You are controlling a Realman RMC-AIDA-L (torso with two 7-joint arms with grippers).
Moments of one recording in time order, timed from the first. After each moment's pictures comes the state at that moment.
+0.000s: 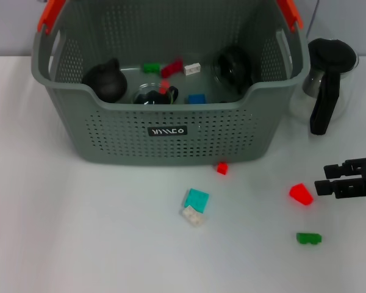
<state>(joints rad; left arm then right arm) -0.85 -2.02 0.99 1.21 2.20 1.25 -2.39 0.57 1.95 -0.64 -0.71 -2.29 -1.68 1.77</state>
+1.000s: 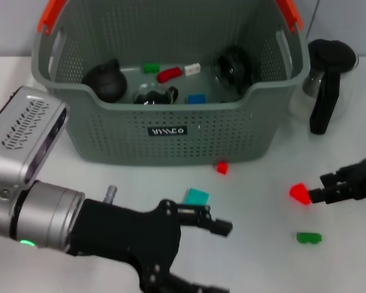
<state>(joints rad) -0.41 -2.17 1.08 0.92 1.85 1.91 -1.37 0.68 1.98 -0.66 -0.71 -2.51 -1.59 1.86</state>
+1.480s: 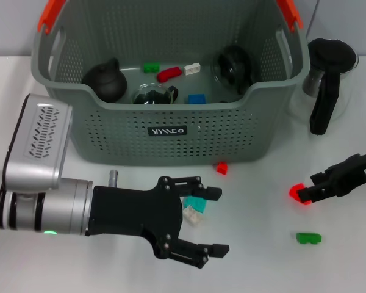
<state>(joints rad) -0.41 -2.17 1.08 0.82 1.85 1.67 -1.20 0.73 2.02 -0.75 -0.71 -2.58 -1.49 1.98</state>
